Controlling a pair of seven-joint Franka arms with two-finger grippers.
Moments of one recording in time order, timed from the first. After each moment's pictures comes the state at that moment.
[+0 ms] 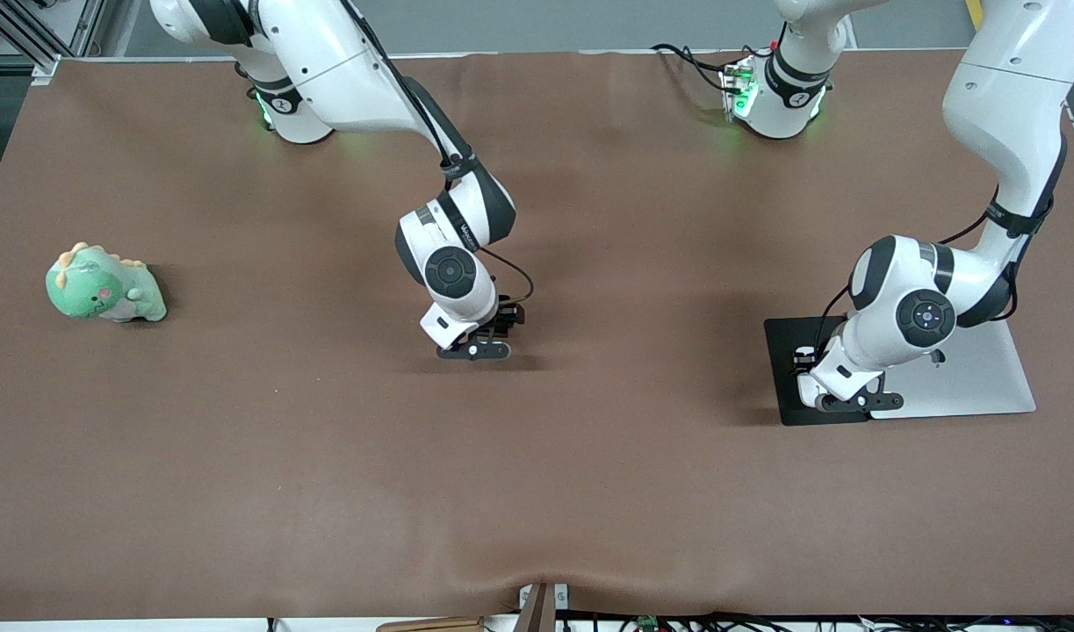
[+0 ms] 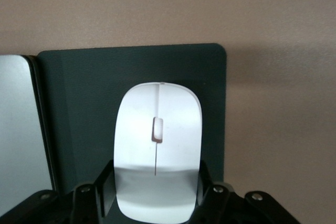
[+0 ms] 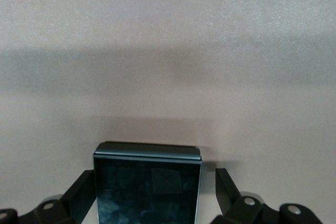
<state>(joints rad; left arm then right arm) 0.30 0.56 -0.40 -1.94 0.35 2.38 -0.31 0.77 0.73 -0.12 -1.67 0.25 2.30 0.51</state>
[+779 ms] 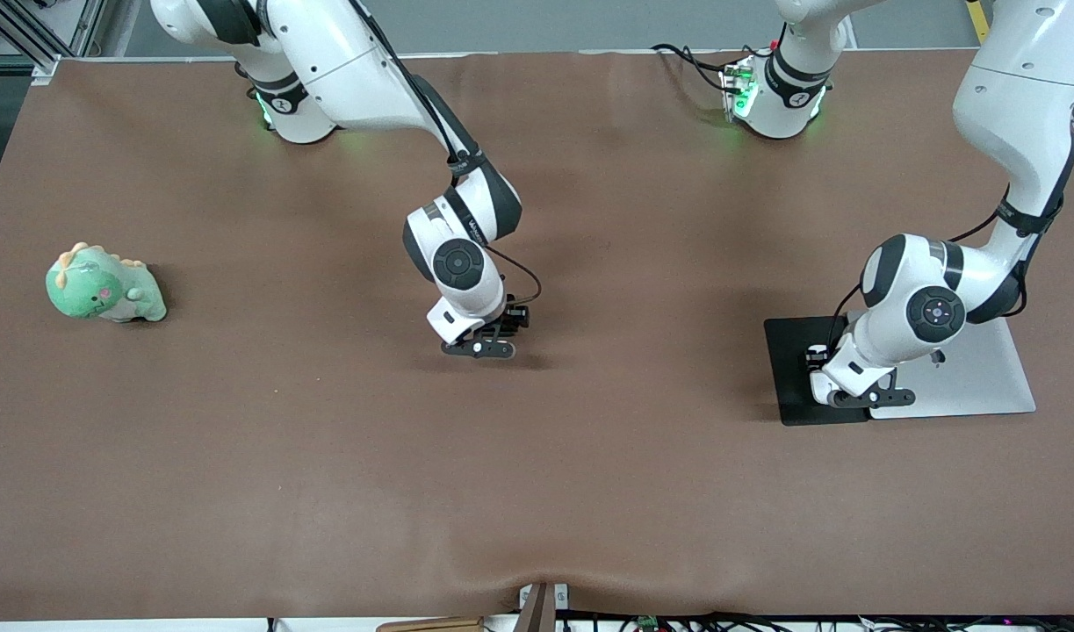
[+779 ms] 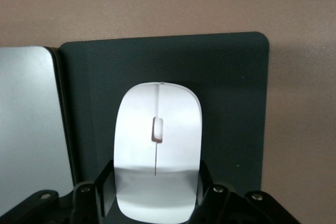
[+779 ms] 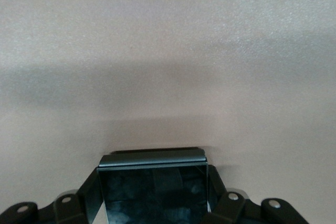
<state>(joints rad) 0.35 0.57 -0.40 -1.97 0.41 2.41 -0.31 0.80 0.74 -0.13 -1.67 0.25 2.36 0.61</state>
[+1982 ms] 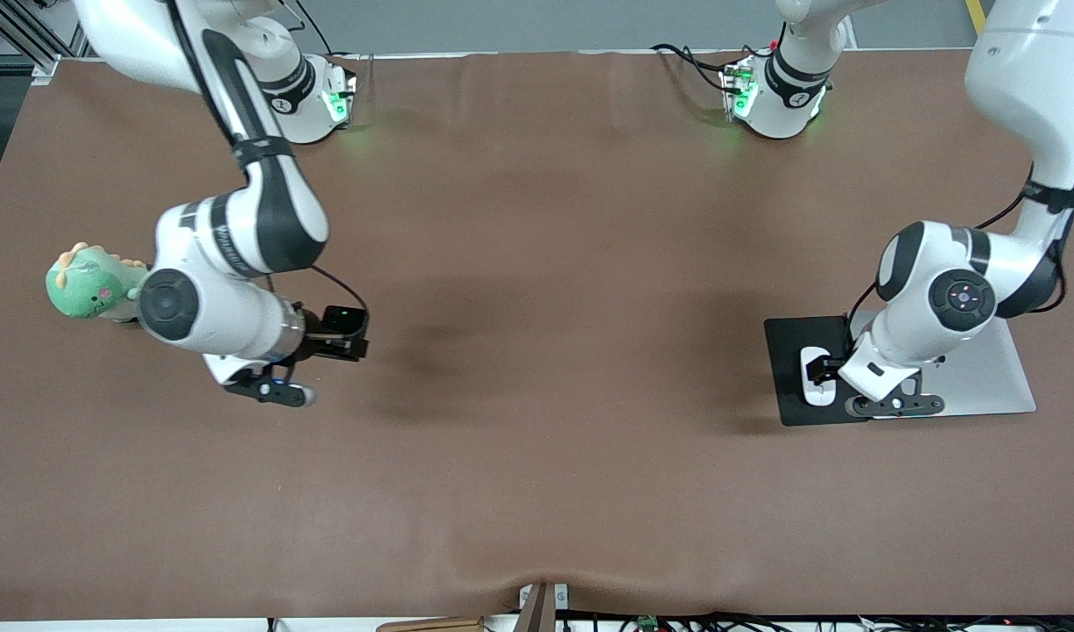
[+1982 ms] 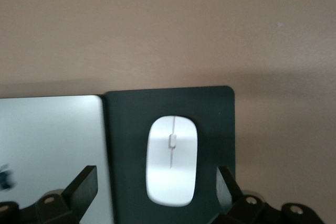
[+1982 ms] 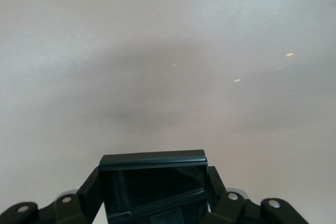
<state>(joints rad) 0.35 0.45 -0.46 -1.86 0.41 2.25 -0.31 0.37 0.42 -0.16 -1.66 0.24 1.92 0.33</state>
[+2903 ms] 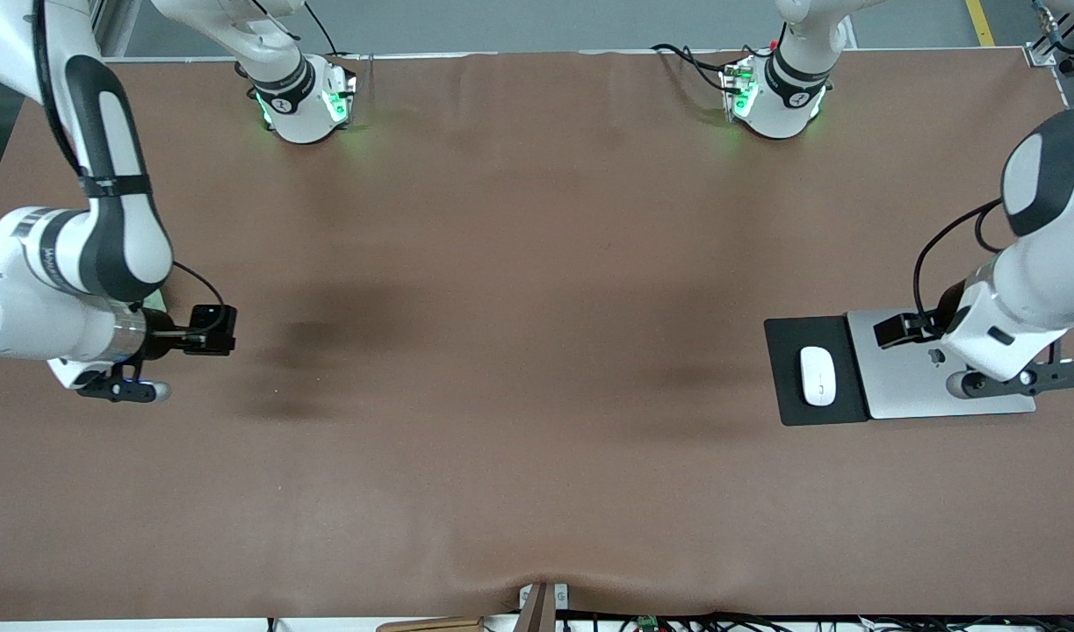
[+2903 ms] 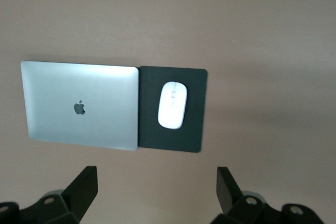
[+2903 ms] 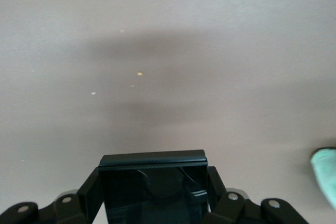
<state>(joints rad) 0.35 0.34 -0.57 -1.40 0.25 1.62 -0.31 0.04 0.38 -0.16 -1.78 0.17 1.93 -0.10</state>
